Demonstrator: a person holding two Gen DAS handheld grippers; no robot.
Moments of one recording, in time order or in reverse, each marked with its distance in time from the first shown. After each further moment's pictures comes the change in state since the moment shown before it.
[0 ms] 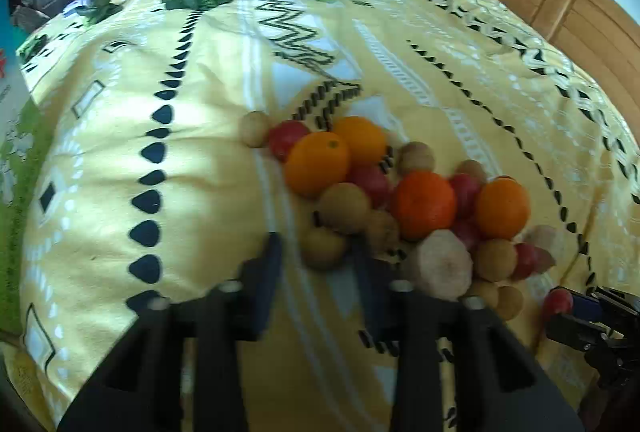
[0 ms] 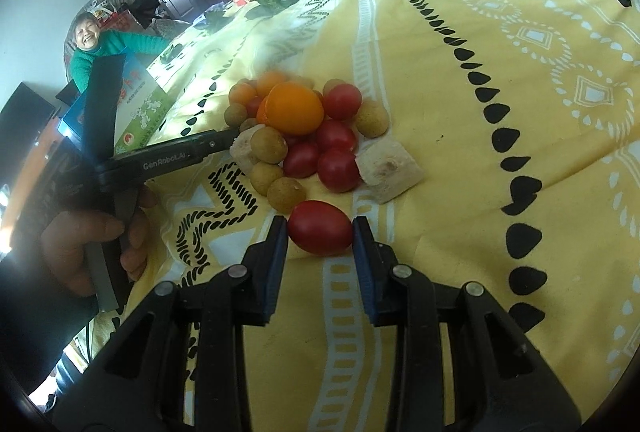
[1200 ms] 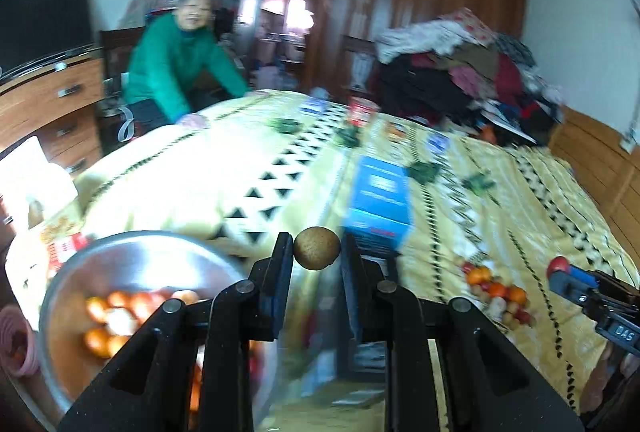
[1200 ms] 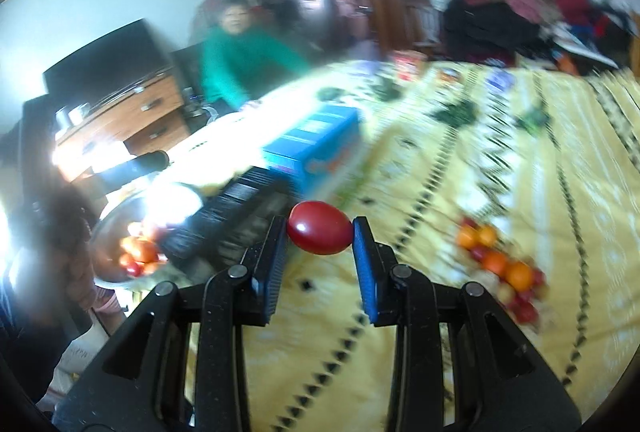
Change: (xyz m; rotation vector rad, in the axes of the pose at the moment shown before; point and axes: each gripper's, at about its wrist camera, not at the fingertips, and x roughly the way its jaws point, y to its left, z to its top) left arm -0.418 0.159 -0.136 -0.408 -0.502 0.442; right arm -0.090 0.275 0.032 -0.477 -0.186 0.244
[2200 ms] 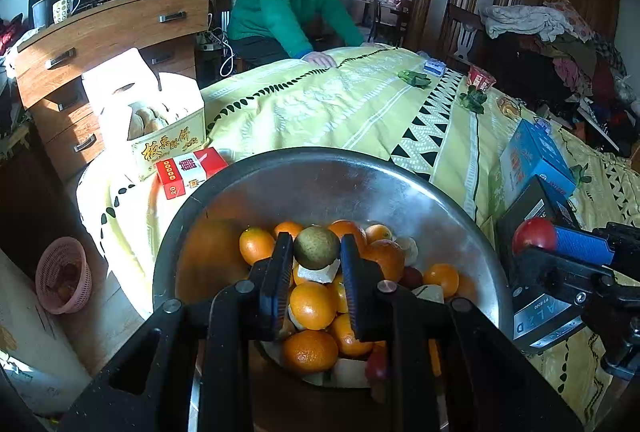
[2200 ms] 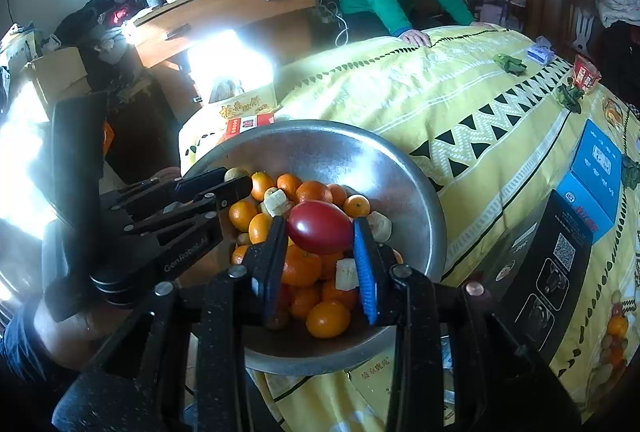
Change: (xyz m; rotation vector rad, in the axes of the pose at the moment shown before) left arm 0.010 0.157 -0.059 -0.124 0.154 0.266; right arm 0.150 0.220 0.007 -0.271 0.298 0.255
